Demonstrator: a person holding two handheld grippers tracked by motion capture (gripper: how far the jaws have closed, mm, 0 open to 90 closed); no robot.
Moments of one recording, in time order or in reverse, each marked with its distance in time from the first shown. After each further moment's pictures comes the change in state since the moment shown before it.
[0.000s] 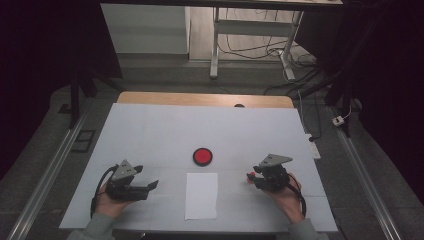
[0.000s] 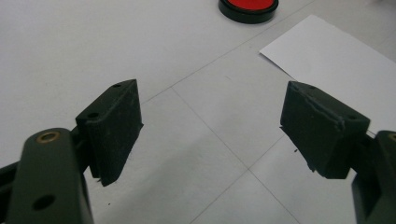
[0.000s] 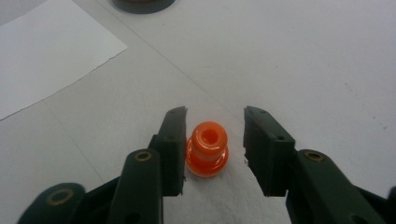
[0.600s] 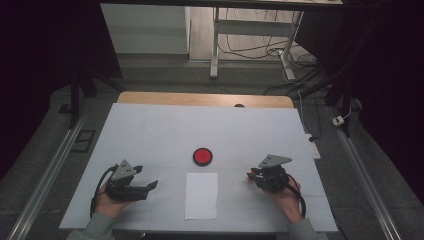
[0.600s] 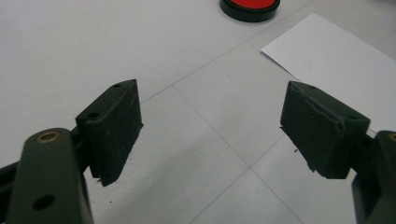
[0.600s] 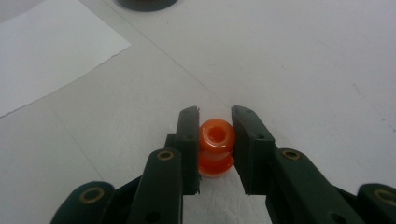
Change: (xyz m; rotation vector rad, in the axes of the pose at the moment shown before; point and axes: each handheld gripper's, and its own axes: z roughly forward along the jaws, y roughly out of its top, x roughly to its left) left arm 0.001 -0.001 0.000 0.003 -0.001 -0.003; right arm 0.000 -0.002 0.002 -0.008 0.015 -0.005
